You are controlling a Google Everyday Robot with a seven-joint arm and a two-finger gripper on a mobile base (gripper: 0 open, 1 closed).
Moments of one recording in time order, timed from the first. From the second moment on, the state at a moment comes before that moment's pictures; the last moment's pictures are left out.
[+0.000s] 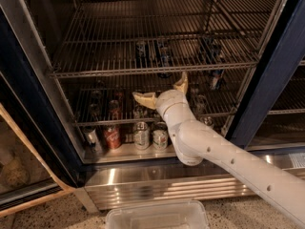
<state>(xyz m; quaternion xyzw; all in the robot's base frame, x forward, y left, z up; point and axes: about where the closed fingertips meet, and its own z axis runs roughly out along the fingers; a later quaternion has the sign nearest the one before) 0.676 -0.037 0.798 -0.17 0.67 0.02 0.72</state>
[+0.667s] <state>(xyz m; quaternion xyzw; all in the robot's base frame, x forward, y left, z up) 0.708 -0.040 0.793 -0.16 0.68 0.05 0.71</state>
